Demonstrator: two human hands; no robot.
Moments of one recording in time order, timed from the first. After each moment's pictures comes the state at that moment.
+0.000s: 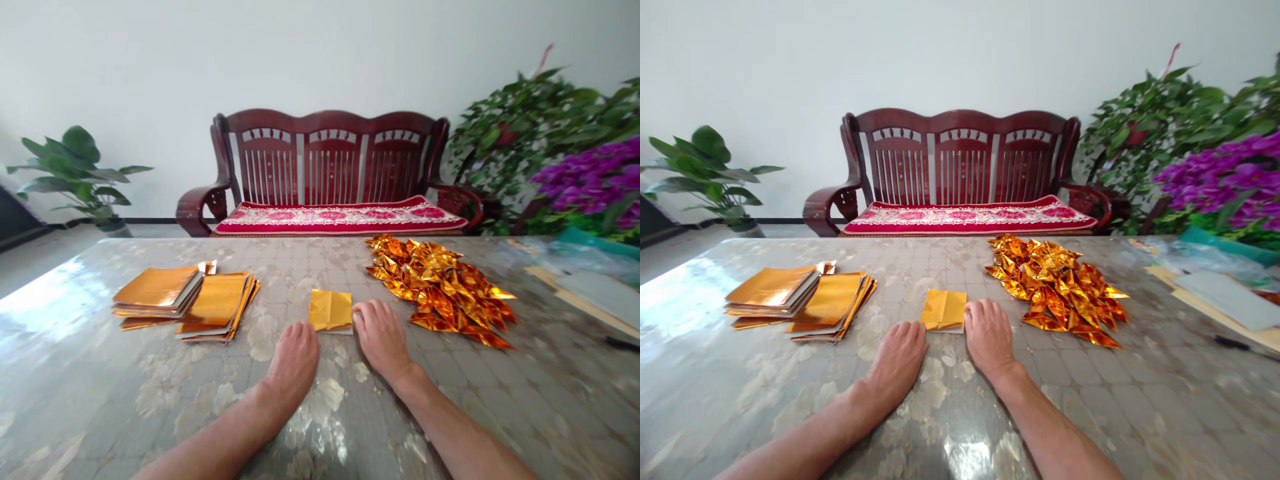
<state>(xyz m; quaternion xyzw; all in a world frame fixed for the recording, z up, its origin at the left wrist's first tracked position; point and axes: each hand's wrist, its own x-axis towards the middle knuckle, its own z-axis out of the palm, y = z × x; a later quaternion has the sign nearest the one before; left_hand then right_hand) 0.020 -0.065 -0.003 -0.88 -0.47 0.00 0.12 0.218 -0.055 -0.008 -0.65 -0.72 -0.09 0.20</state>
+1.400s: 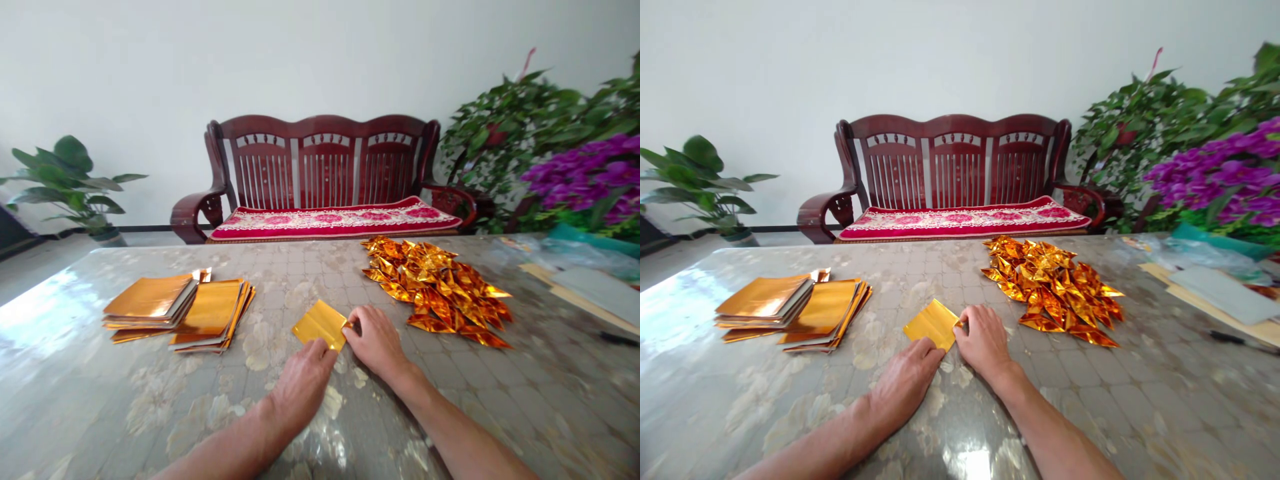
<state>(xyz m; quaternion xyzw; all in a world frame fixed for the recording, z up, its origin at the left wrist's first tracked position) 0.030 -0.078 -0.003 -0.90 -0.43 -0.08 -0.07 0.216 -0.051 -0.005 -0.67 -0.70 0.02 0.24</state>
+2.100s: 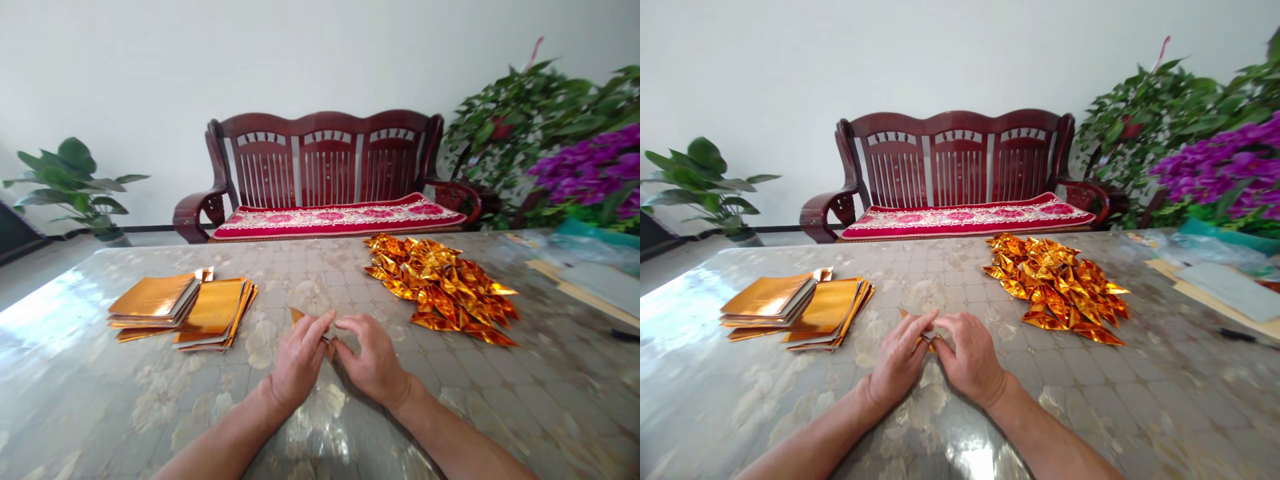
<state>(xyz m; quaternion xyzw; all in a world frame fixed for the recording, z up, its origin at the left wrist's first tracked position) 0.020 -0.055 -0.008 -0.82 -0.37 -0.43 -0.08 0.194 -0.077 0.001 -0.42 -0.78 -0.03 0.47</state>
